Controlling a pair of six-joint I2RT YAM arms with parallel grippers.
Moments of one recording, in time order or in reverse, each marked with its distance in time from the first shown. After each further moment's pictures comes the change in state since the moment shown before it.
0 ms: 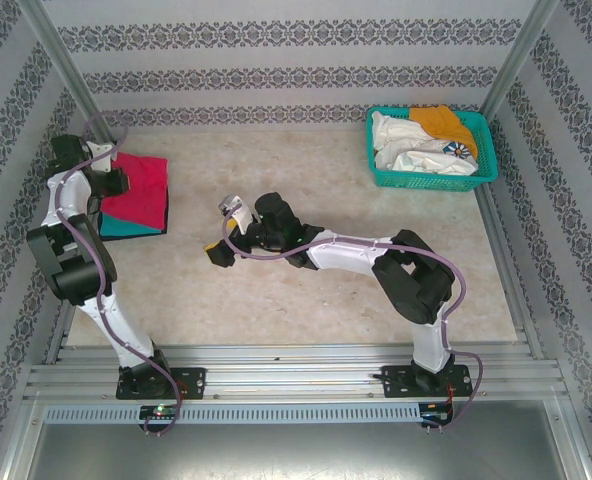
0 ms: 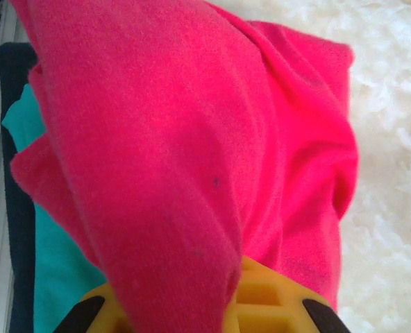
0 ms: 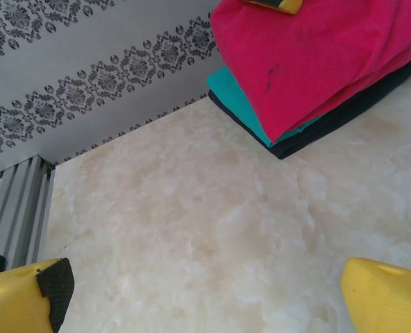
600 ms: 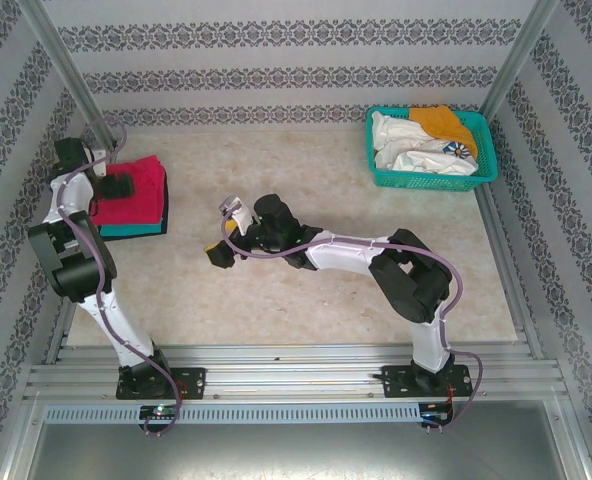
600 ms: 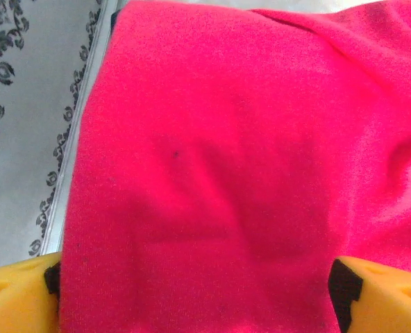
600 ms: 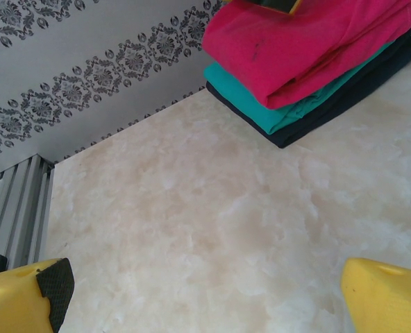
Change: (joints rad) left arm 0.000 0.019 -0.031 0.072 -0.225 -0.072; right arm 0.000 0.016 0.000 0.000 0.000 0.028
